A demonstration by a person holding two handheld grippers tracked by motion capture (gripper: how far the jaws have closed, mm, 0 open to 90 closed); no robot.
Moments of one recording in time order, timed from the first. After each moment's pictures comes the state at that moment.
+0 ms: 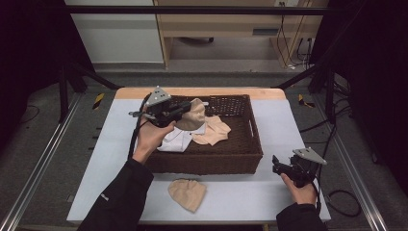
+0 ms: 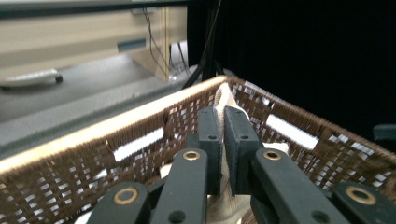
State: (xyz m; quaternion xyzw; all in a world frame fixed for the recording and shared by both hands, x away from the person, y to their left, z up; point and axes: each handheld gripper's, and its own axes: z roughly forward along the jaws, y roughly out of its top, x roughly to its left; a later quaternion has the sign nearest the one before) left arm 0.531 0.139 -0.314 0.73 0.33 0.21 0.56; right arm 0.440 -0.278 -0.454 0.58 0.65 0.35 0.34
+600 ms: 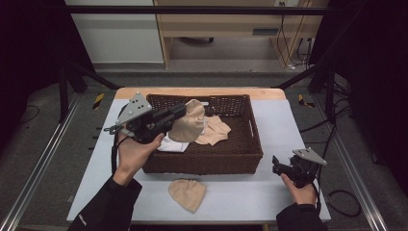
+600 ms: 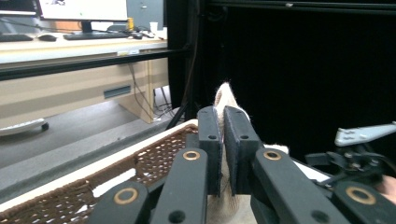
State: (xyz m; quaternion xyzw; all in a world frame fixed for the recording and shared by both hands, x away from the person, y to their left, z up) left arm 0.445 0.152 -0.268 0.70 0.27 0.22 0.62; right arm 0.439 -0.277 -0.454 0.58 0.65 0.35 0.34
